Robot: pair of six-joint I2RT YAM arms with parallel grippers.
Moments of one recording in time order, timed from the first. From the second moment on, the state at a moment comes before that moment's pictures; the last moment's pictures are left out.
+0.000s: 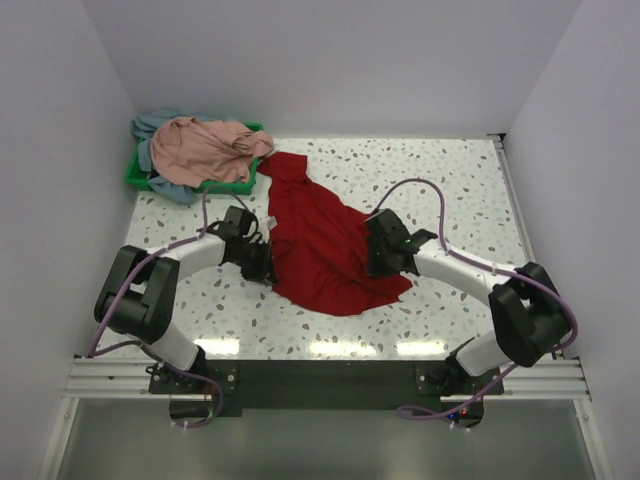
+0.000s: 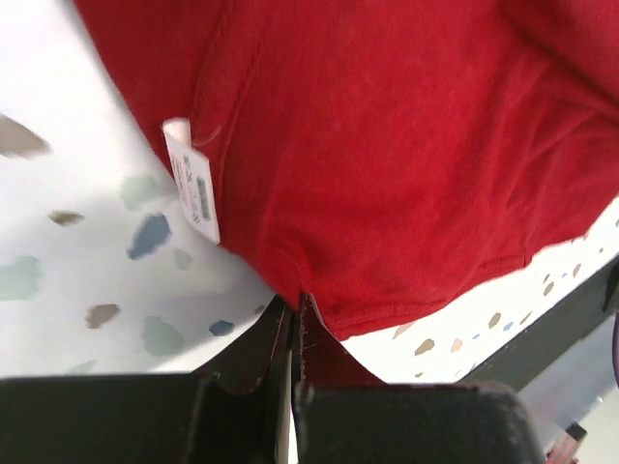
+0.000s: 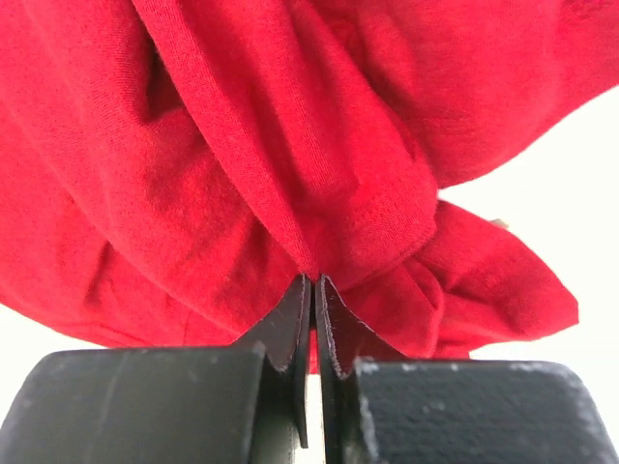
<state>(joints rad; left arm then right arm) -0.32 1.59 0.76 -0.35 0.47 -0.30 0.62 1.50 0.89 -0.46 0.11 0.61</state>
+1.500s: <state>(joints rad) -0.10 1.23 1.82 -0.64 0.32 -0.45 0.56 0.88 1.79 -0.88 1.13 0.08</state>
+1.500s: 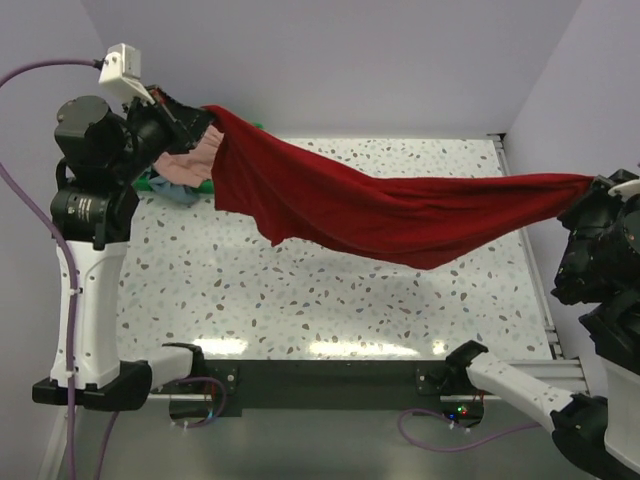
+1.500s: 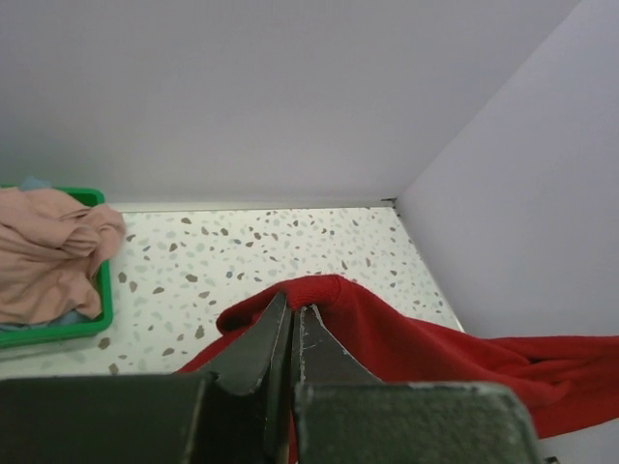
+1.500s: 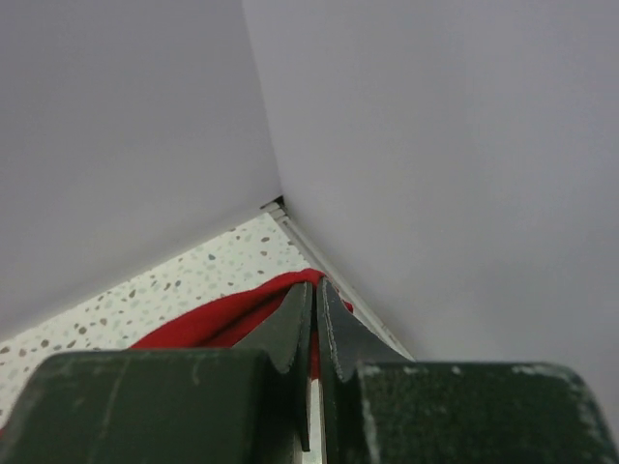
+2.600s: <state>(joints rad) -0.20 1.74 1.36 -0.40 0.08 -0.33 0.01 1.47 1.54 -0.74 0.52 0.23</state>
